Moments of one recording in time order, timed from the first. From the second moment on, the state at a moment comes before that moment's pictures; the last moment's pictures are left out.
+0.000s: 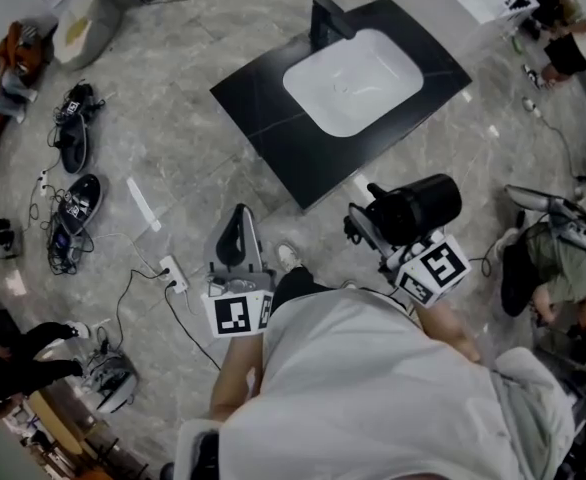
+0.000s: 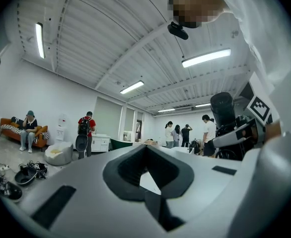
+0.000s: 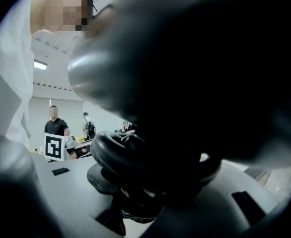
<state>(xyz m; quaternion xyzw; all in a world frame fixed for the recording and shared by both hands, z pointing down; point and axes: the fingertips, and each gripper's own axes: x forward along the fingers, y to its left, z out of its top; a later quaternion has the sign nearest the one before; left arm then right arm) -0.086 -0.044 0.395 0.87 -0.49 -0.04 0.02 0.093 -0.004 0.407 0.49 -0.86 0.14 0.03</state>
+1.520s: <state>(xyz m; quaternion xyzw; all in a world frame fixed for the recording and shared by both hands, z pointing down) -0.087 -0.131 0.385 0.84 -0.54 -0.05 0.01 0.093 -0.109 0.410 0.44 -0.89 0.15 0.06</state>
